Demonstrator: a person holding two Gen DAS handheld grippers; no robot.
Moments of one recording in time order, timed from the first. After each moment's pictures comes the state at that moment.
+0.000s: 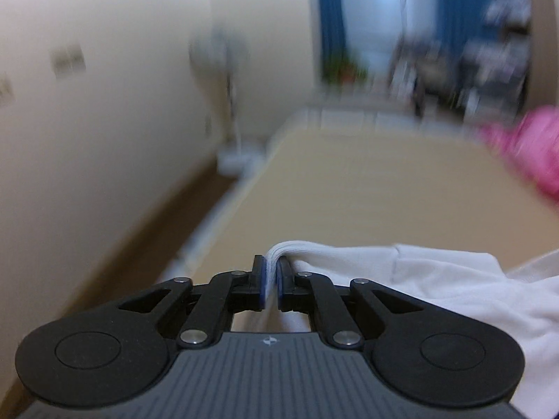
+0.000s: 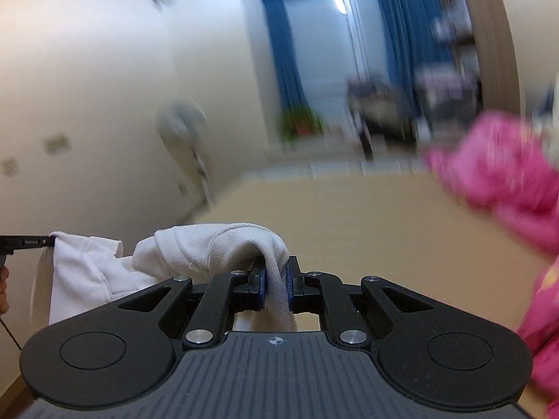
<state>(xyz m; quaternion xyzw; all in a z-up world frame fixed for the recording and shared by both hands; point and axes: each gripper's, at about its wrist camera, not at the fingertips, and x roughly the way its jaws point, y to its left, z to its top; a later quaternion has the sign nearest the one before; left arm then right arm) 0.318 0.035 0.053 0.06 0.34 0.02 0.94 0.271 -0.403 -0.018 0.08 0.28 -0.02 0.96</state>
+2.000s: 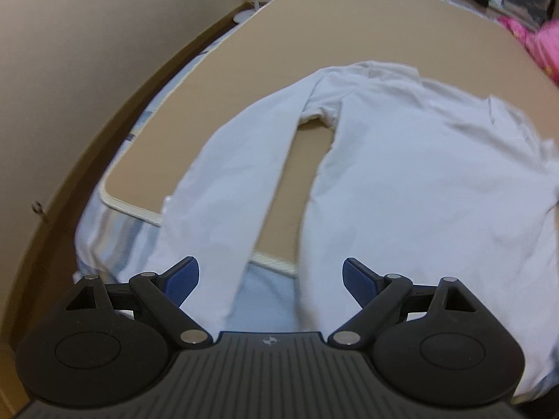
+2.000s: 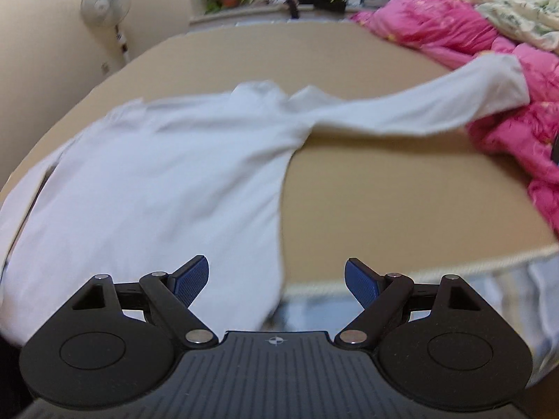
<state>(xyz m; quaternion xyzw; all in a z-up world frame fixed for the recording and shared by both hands) 0.106 0.073 -0.085 0.07 0.50 0.06 0.86 0.069 -0.293 -0.191 0.05 0.42 -0.12 0.90</state>
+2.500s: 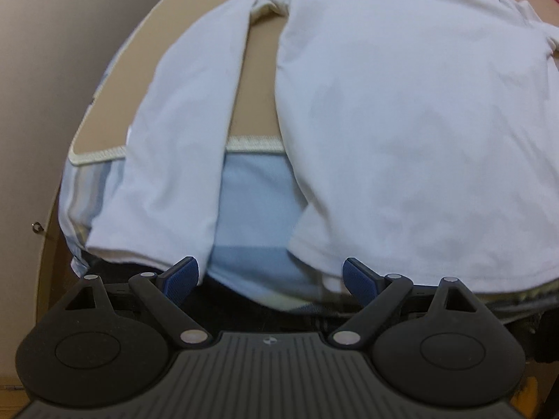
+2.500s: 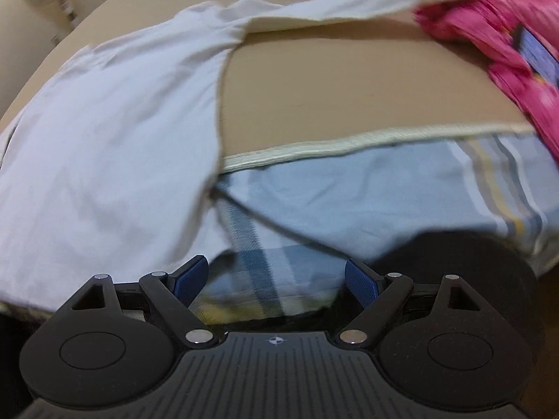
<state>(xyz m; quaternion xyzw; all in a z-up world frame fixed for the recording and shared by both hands) 0.056 0.070 -0.174 0.17 0.56 -0.01 0.81 0.037 -0.319 -0.234 0.09 0.52 -0.17 0.83</state>
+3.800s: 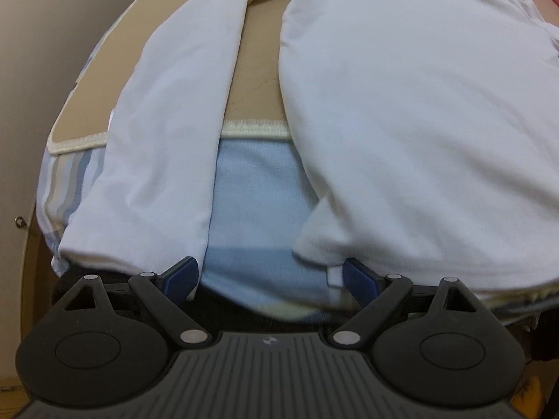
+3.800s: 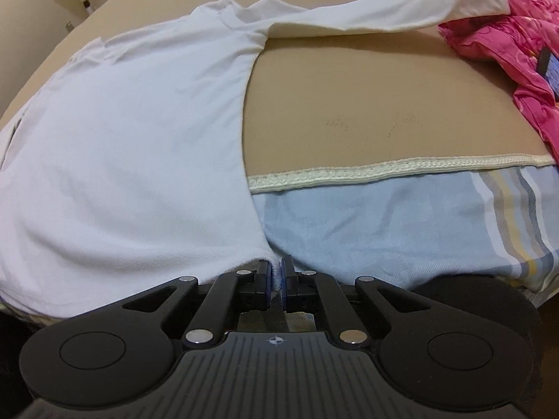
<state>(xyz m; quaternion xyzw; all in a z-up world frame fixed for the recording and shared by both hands) 0.076 0.086 -0.195 0.15 0.57 -0.02 0.81 0.058 -0.329 -0.231 0.10 0.51 -0.17 0.84</state>
